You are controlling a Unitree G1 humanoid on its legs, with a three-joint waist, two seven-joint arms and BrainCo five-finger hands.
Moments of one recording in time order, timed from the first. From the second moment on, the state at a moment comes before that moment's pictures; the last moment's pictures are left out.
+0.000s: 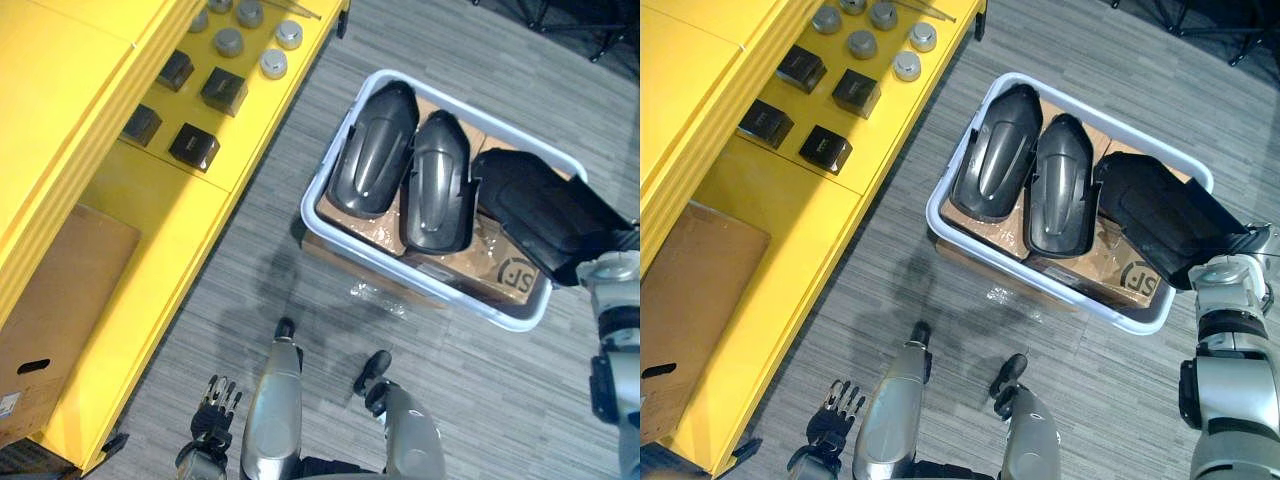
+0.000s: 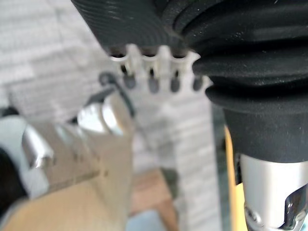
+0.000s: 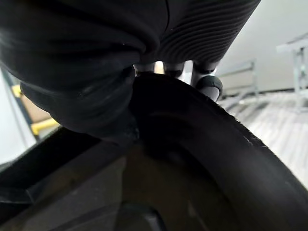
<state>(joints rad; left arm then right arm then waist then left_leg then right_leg) 0.13 0.14 0.07 0.78 -0.99 -0.21 -0.30 -0.72 -0.74 -0.04 1.04 -0.11 0.17 -0.47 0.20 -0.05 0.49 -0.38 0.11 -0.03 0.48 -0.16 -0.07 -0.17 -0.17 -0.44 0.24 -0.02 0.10</state>
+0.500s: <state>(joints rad) 0.07 0.18 0.06 0.33 -1.03 -0.07 -0.24 -0.52 -0.58 -0.15 0.54 -0.27 0.22 -0.56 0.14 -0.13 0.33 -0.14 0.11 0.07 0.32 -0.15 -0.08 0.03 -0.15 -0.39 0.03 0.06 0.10</state>
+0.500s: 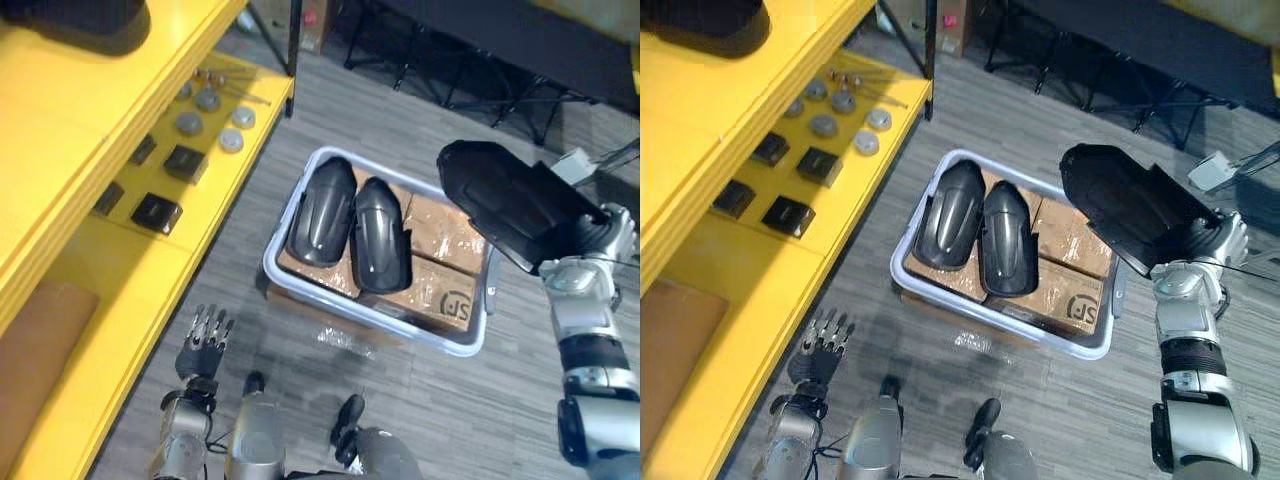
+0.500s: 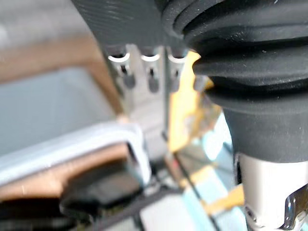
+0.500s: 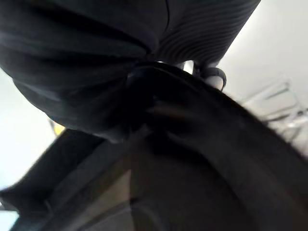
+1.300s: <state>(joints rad) -0.36 0.14 -0.29 0.45 -1.05 0.22 0.03 -0.46 -0.33 0.11 0.32 -0.48 -0.08 -0.56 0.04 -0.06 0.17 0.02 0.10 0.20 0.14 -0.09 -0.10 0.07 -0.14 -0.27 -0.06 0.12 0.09</state>
